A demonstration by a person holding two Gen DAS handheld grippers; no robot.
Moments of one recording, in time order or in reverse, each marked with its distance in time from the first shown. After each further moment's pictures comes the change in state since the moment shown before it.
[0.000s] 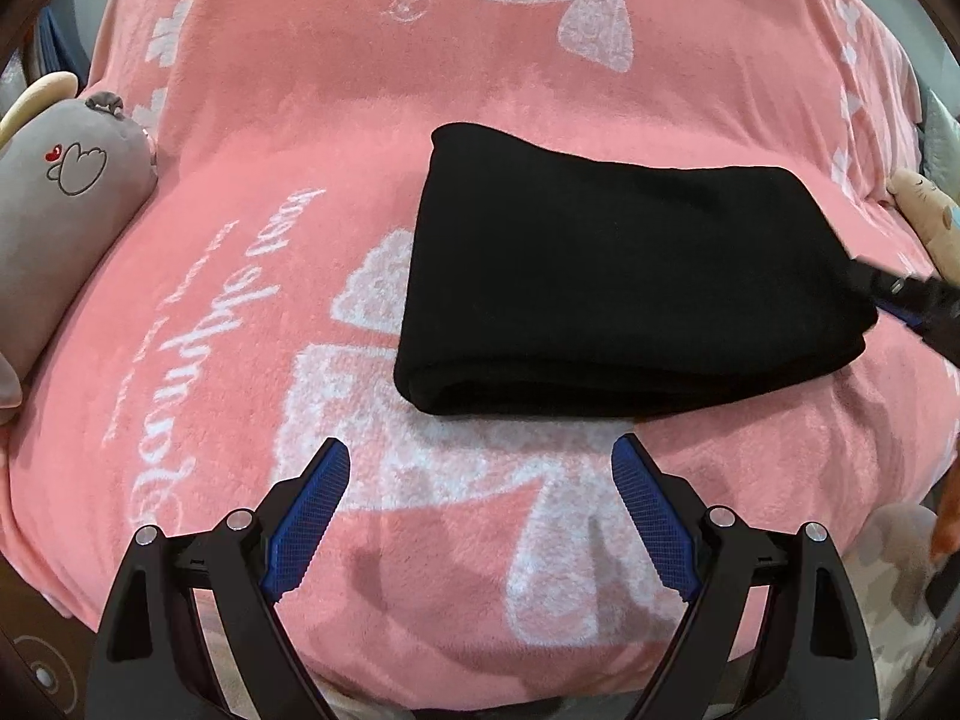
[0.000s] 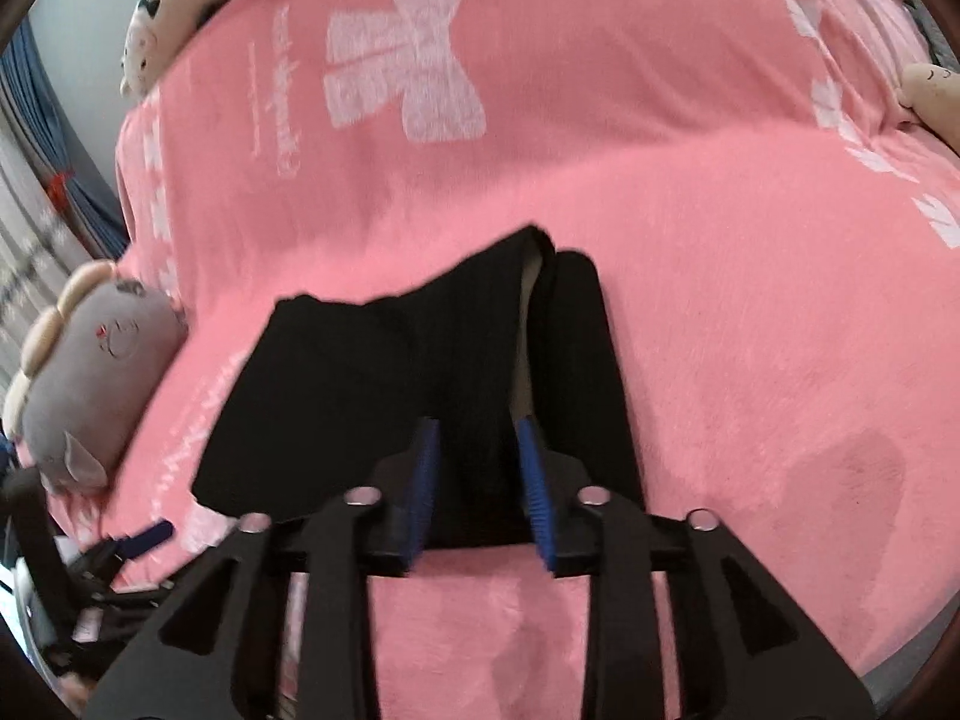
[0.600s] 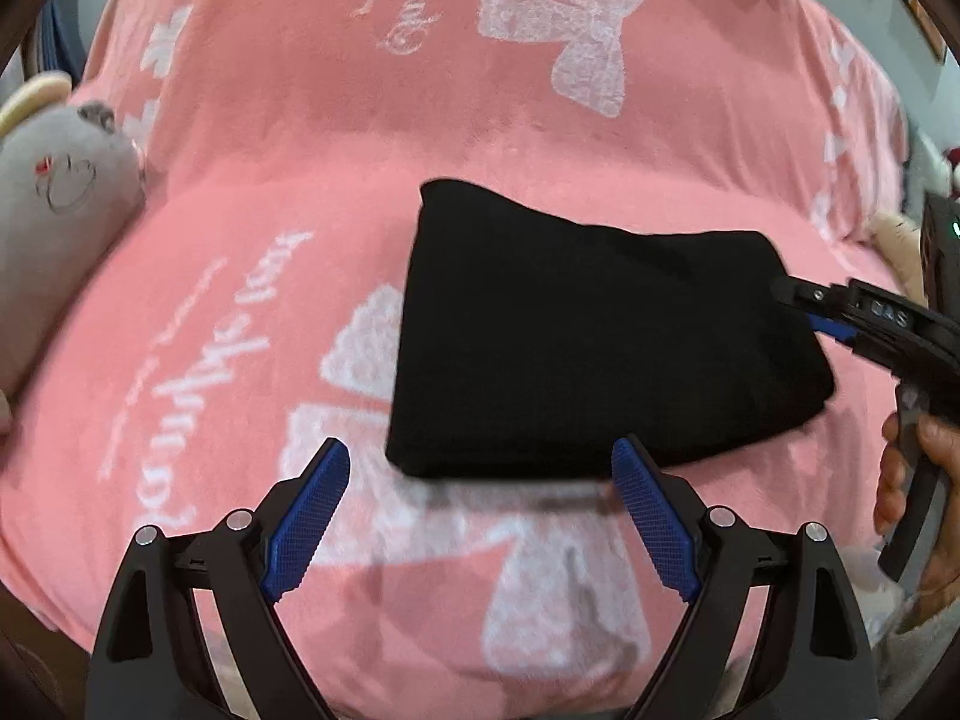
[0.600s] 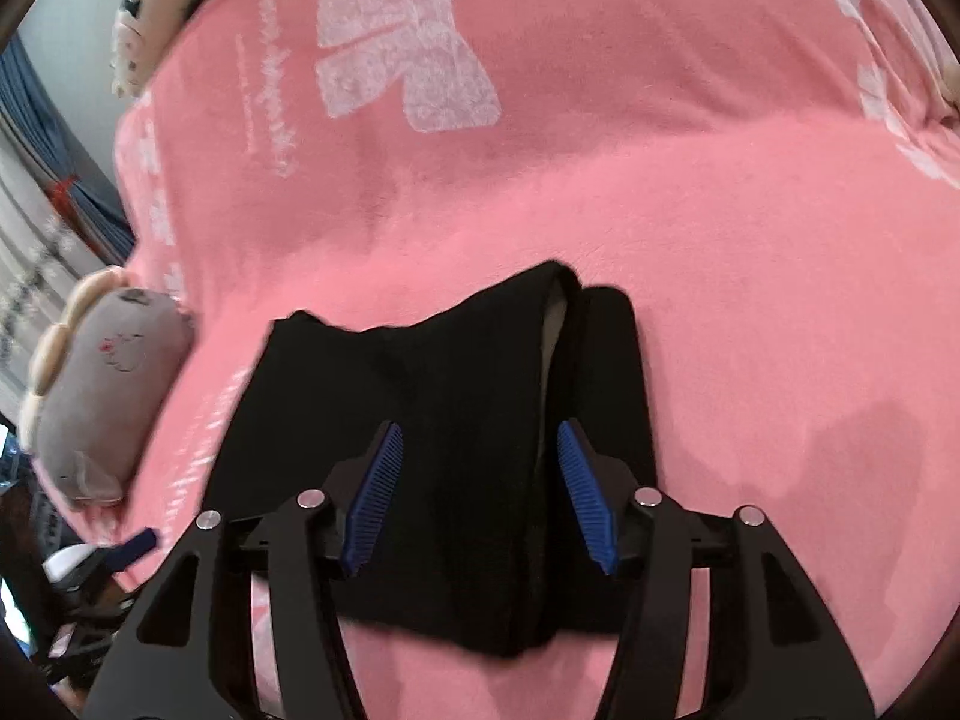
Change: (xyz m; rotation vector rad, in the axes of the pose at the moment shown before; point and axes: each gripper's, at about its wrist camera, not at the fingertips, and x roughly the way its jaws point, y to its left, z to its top) left arm -0.013 -0.001 0.036 -0.012 -0.047 -0.039; right arm 0.056 -0.005 0.046 -0.012 0.091 0.042
